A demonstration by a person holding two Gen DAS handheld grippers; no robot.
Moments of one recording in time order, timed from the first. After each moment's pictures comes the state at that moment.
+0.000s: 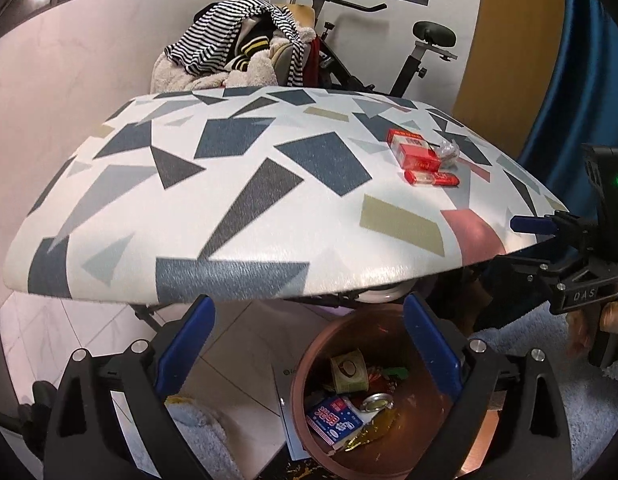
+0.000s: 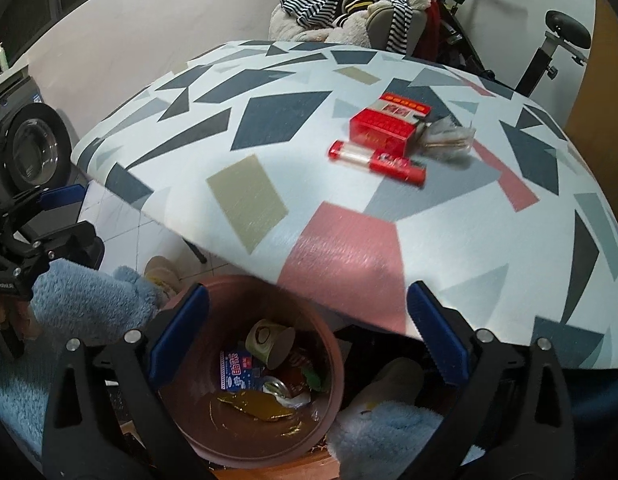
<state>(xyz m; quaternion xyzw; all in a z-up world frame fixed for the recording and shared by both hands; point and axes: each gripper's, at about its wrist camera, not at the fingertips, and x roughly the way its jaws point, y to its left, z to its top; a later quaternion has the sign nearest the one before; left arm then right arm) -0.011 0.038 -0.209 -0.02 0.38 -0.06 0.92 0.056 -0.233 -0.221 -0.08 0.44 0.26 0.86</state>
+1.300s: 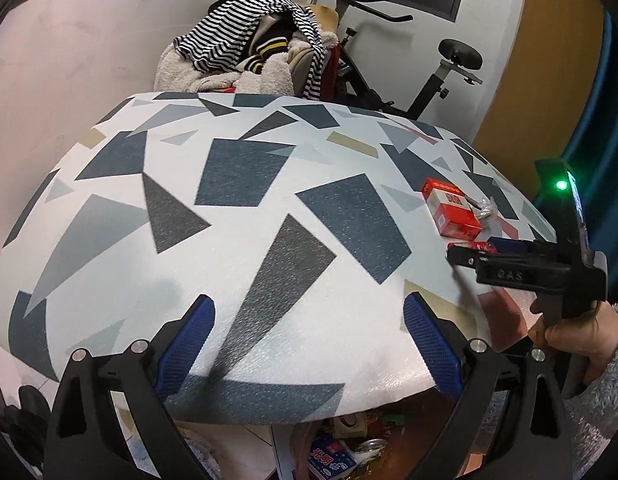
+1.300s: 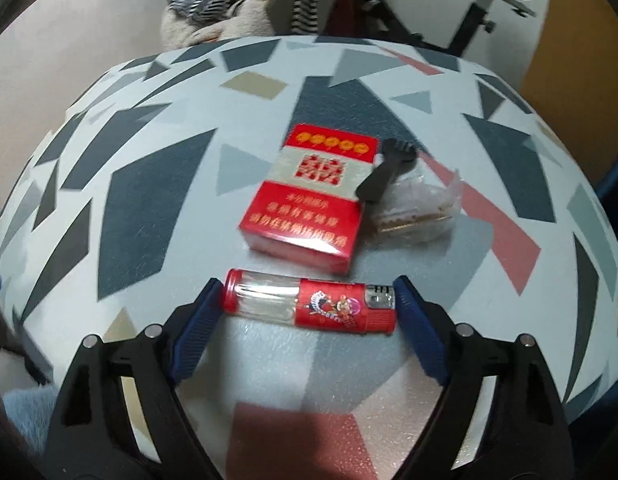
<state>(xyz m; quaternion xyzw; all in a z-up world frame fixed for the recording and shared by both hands) 0.079 0.064 -0.197 -0.06 0.38 -0.06 0.92 0.183 -0.211 -0.237 -0.03 0.48 0.13 0.87</state>
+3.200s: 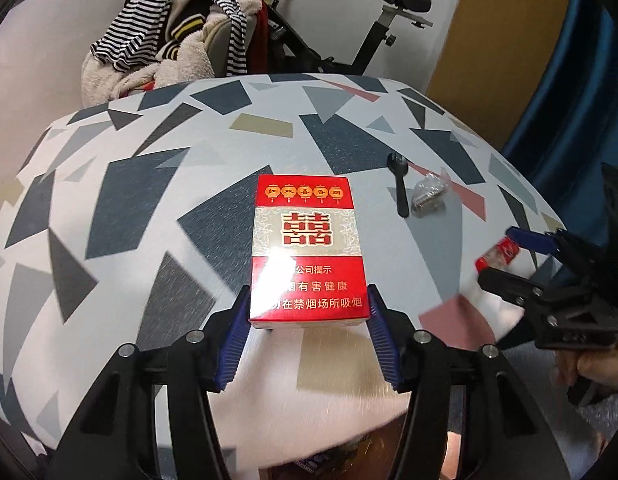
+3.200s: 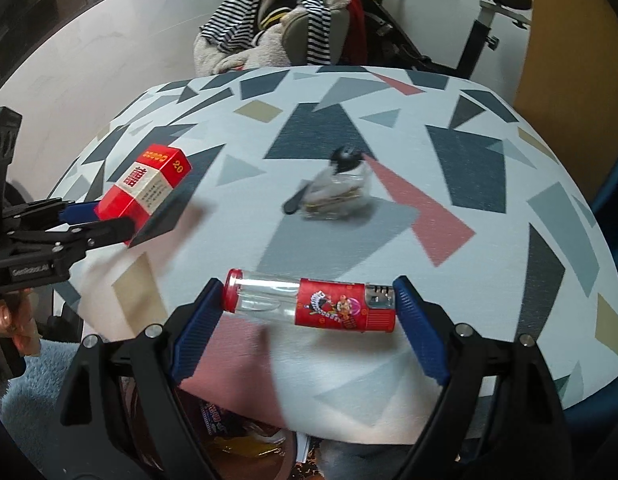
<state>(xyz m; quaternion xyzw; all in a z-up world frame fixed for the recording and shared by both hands) 0.136 -0.020 -0.189 0.00 0.44 -0.13 0.89 0.137 -0.273 -0.201 -0.02 0.44 0.18 0.88</state>
